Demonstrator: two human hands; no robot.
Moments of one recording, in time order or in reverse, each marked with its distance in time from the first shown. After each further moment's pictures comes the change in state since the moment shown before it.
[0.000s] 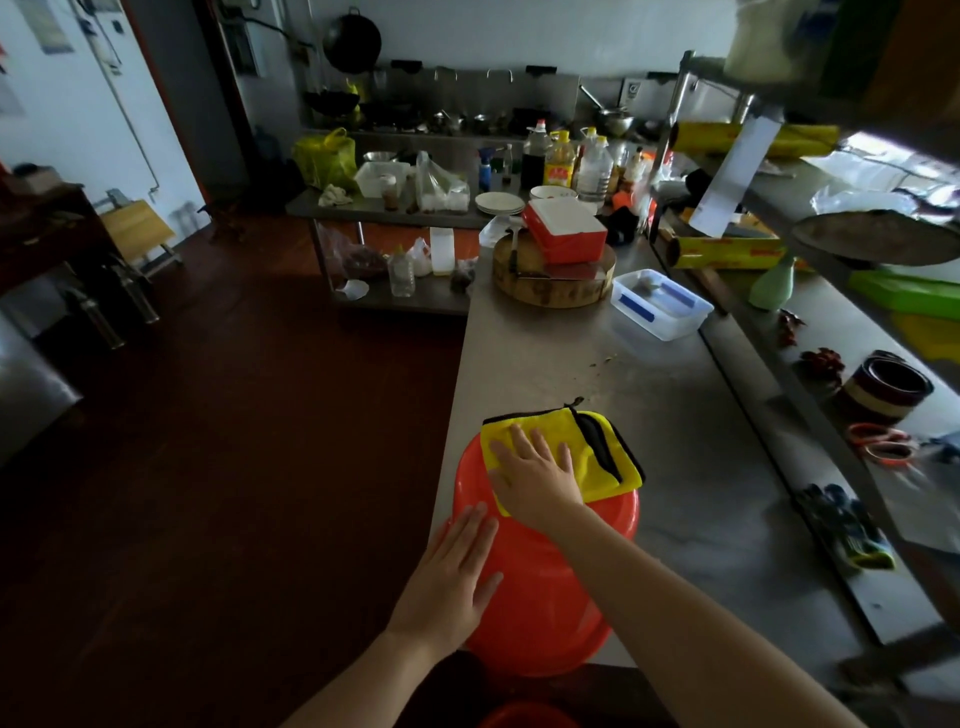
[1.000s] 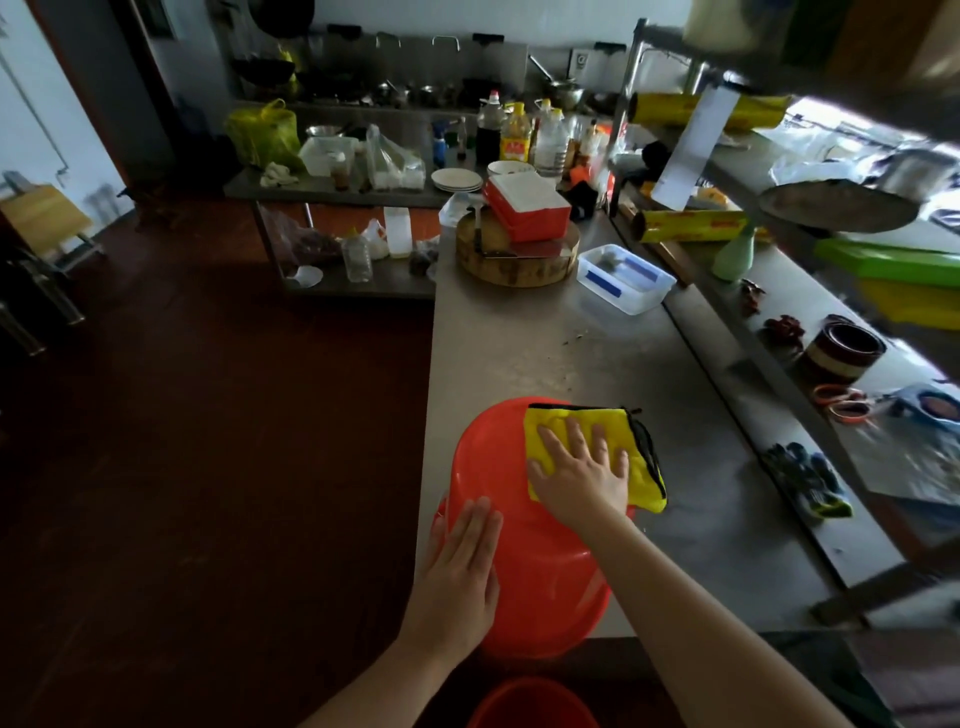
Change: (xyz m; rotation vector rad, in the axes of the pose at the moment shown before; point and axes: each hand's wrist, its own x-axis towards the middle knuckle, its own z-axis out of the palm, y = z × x) left_hand 0.000 -0.006 0.017 -0.074 0.063 0.054; right_hand -0.021 0.030 0.014 0.049 0.002 0.453
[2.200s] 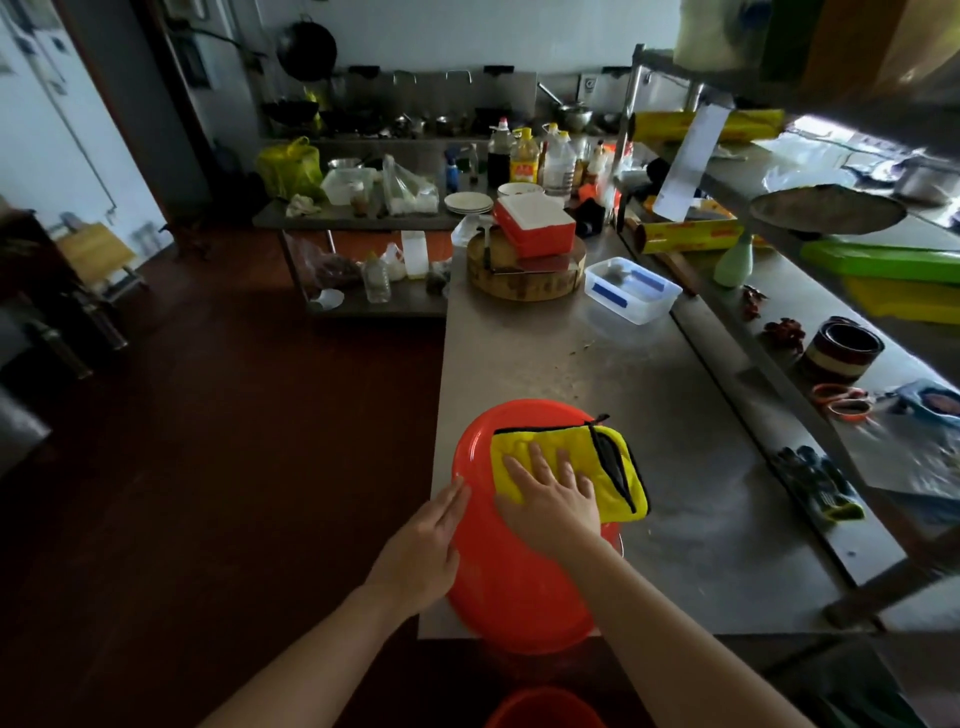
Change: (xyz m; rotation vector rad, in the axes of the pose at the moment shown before) left_hand 0.009 -0.030 -0.046 -0.140 -0.145 -0.046; right_hand -0.052 -0.013 0.002 0.033 -0.111 -0.199
